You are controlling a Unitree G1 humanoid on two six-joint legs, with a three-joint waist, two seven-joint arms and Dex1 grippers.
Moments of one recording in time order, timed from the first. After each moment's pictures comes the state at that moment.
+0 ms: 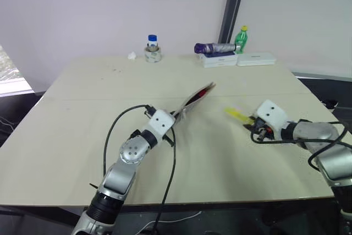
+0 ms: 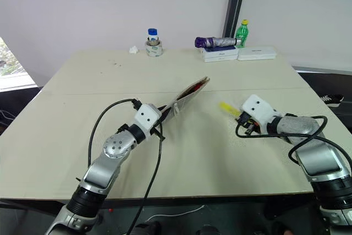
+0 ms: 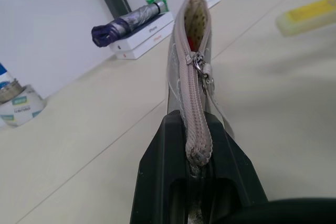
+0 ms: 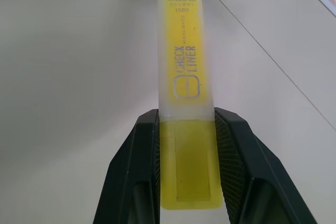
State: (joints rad) left arm -0.40 0.23 -0.25 -0.10 0.11 0.13 -0.37; right arm -0.38 -0.90 0.00 -0.21 0.14 0.58 0.80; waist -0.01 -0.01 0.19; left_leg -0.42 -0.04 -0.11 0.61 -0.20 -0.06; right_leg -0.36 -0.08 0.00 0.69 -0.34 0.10
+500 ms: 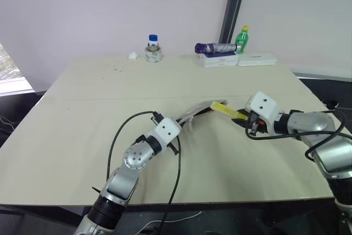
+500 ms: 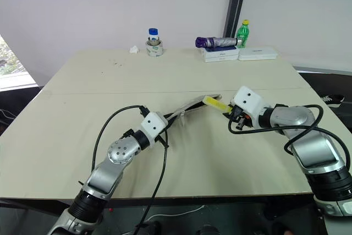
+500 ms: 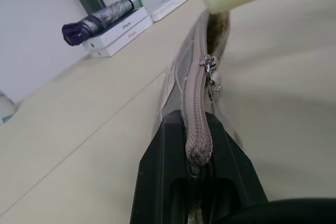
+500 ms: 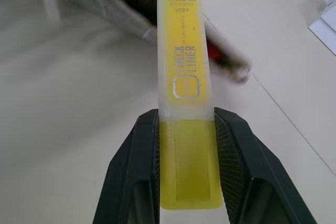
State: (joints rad) left arm -0.37 0.23 -0.29 -0.10 0.13 0.12 -0.40; right arm -0.48 -0.89 0.01 -0.23 0.16 0.63 0.84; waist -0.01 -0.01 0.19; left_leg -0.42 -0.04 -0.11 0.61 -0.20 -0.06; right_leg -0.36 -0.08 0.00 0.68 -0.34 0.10
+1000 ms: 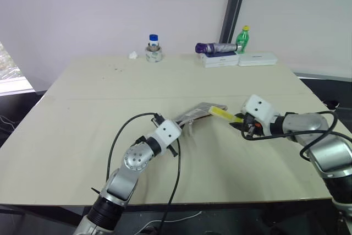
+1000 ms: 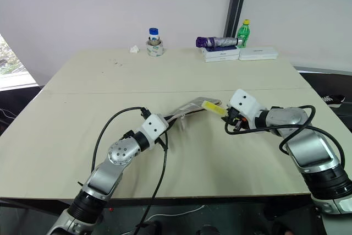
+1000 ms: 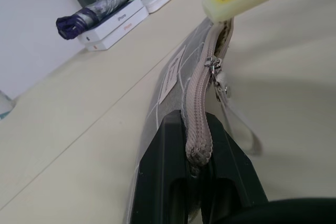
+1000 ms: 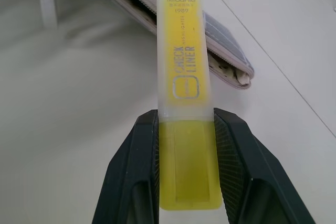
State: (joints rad) left arm -0.36 0.23 -0.29 -0.09 0.14 0.12 -0.41; right arm -0.48 -0.89 0.05 -0.24 0.17 0.68 0.86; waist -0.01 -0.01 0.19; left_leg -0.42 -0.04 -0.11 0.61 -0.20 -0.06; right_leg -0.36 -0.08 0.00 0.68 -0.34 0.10
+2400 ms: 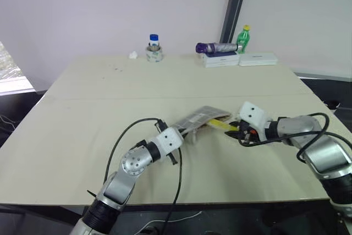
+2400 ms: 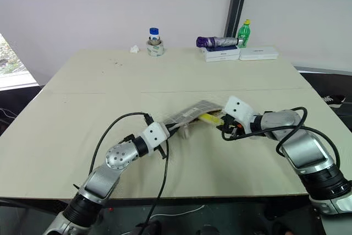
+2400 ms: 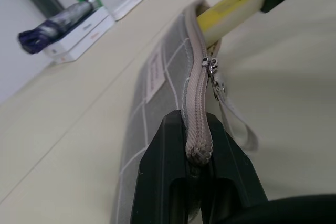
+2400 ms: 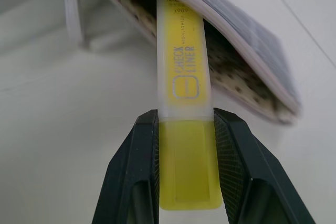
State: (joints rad) left arm -0.33 0.31 -0.34 -0.10 0.14 0.01 -0.54; right arm -0.50 -0.90 0.15 -0.24 0.17 0.67 0.95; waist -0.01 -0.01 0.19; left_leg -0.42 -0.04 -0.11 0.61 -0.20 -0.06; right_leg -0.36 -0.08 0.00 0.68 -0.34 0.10
